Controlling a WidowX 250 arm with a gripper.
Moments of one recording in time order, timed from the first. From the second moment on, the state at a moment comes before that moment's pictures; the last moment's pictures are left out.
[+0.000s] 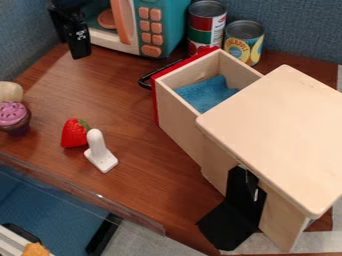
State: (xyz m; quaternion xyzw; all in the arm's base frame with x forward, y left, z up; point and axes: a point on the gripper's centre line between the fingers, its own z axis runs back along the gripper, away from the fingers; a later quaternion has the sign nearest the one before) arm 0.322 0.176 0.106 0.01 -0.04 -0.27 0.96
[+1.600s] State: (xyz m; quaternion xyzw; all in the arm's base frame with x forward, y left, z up) arm 0.254 0.233 0.057 0.01 -0.03 -0.28 0.96
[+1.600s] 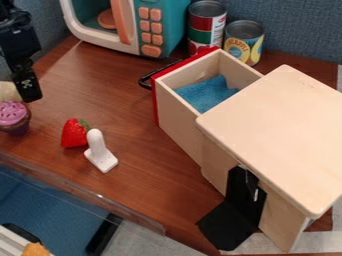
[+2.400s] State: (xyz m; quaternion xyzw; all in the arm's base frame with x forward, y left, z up) arm 0.214 0.256 0.048 0.00 -0.03 -0.30 0.95
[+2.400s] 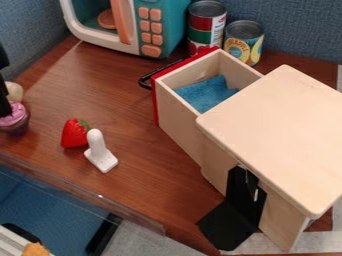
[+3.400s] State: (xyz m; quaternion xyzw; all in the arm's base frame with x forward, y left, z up) arm 0.208 0.257 0.043 0.00 -0.01 -0.29 0.96
